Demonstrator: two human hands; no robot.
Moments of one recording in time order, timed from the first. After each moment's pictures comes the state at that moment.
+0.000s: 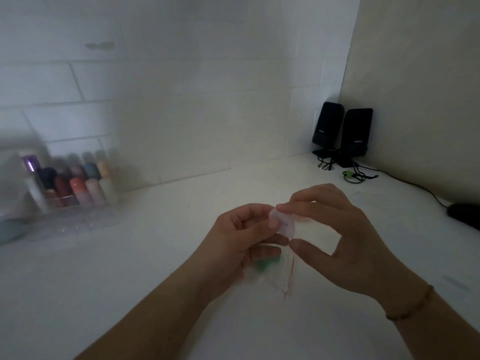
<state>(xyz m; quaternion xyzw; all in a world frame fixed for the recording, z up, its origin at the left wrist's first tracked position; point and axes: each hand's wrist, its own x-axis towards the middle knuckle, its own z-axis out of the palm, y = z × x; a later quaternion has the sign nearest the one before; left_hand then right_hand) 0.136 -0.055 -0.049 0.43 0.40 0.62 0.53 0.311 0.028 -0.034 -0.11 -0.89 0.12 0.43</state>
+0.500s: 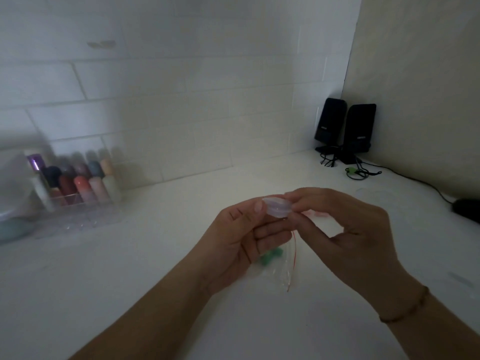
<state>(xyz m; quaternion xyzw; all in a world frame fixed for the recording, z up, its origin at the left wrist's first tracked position) 0.136 -0.054 -0.049 0.40 0.27 0.63 0.60 0.305 0.017 -0.035 -0.09 -0.83 0.12 0.54</state>
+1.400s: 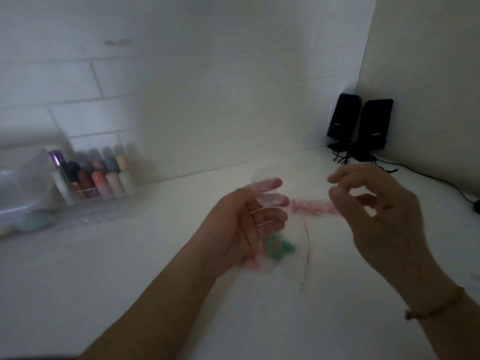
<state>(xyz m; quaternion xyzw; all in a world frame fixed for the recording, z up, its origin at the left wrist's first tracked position) 0.119 -0.048 -0.040 0.35 0.33 0.66 0.58 0.310 0.026 -0.030 -0.24 -0.79 0.21 0.53</state>
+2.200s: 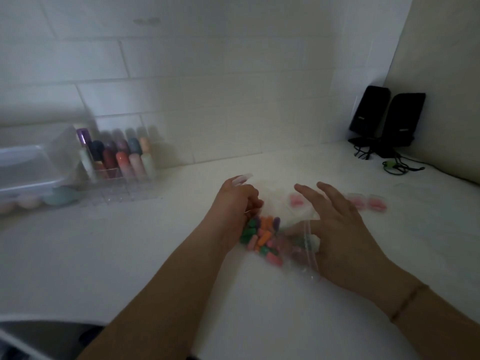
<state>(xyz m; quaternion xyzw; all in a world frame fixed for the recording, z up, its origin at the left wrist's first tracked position) 0.090 -0.038 -0.057 0.22 0.56 0.69 0.40 0.273 0.021 -0.074 -0.28 -0.95 0.04 0.15</state>
